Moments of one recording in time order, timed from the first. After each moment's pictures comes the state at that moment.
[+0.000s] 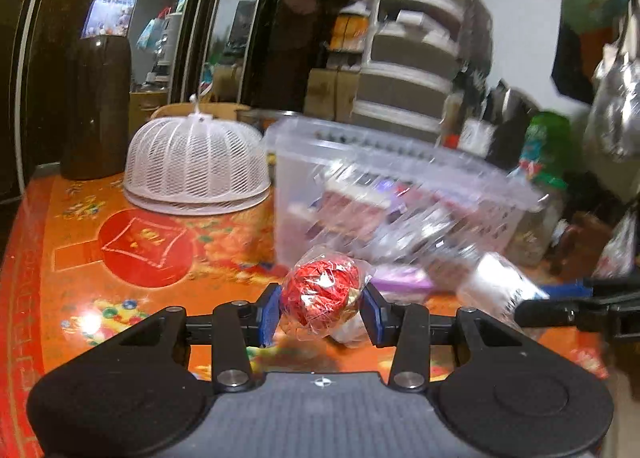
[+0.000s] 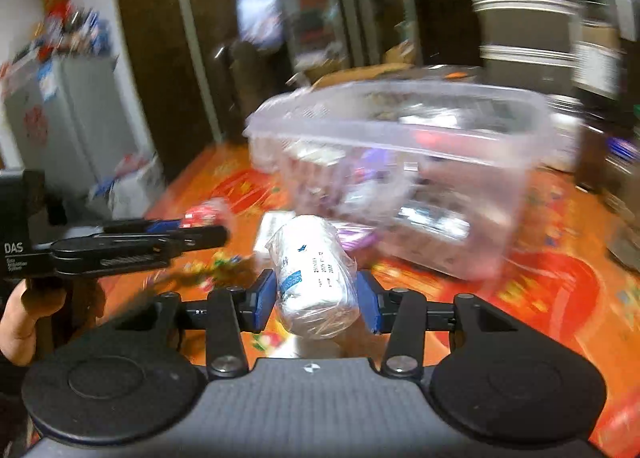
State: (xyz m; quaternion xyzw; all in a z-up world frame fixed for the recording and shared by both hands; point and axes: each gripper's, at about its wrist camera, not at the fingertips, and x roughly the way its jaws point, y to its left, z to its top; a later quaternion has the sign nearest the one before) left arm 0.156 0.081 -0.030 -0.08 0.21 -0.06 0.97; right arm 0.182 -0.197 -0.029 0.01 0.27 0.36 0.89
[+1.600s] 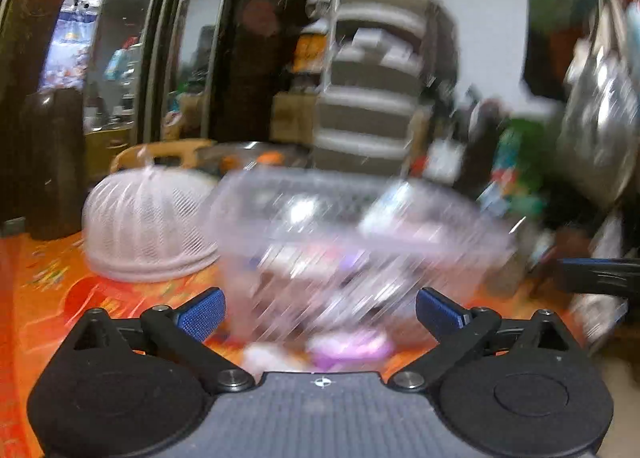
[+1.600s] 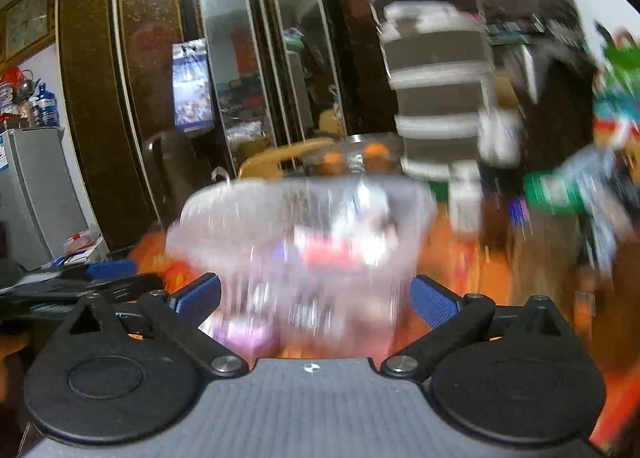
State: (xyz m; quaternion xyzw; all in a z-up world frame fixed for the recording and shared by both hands) left arm 0.194 0.051 -0.005 -0.03 0.21 -0.07 0.98; right arm 0.183 -0.235 -0.005 0.05 0.22 0.29 0.93
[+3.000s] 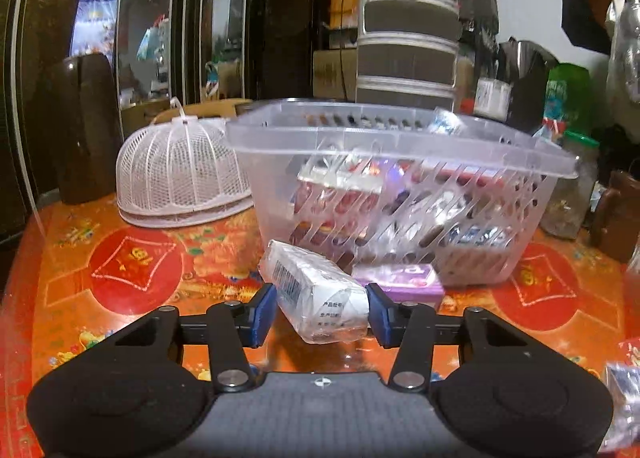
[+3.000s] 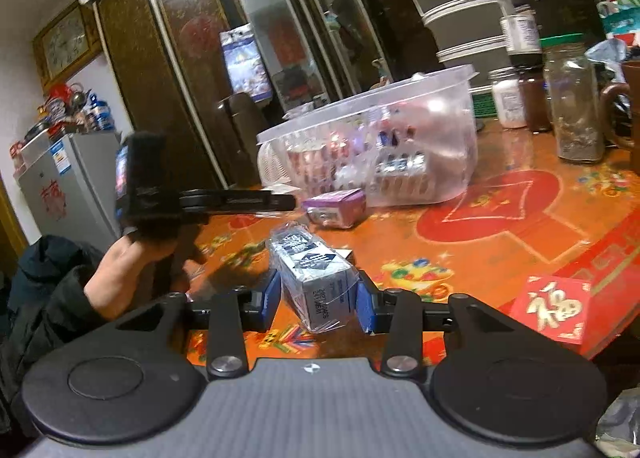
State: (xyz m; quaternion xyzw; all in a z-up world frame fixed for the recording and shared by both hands) left arm 0.199 0.040 -0.035 0.00 0.24 -0.01 0.97; right arm 0.111 -0.247 -0.067 0.10 0.23 0.36 0.90
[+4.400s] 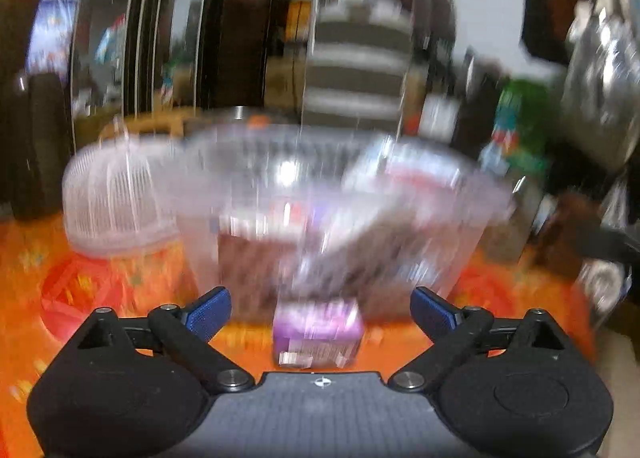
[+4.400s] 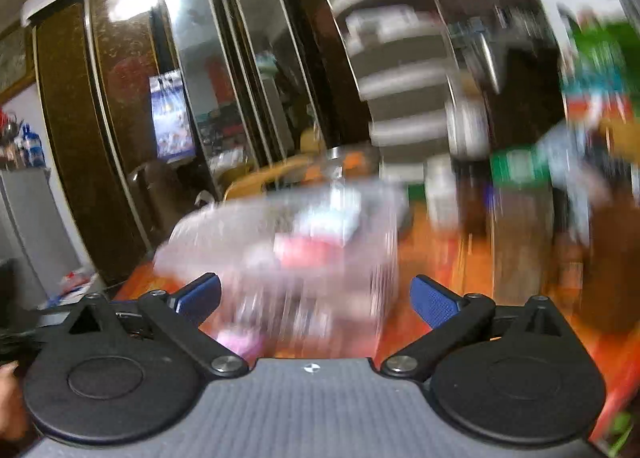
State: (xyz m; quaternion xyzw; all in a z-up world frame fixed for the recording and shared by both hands) left arm 0.217 0.018 -0.022 -0.02 0.26 -0.08 0.96; right arm 0.187 -0.250 -0.018 0.11 0.22 0.27 0.93
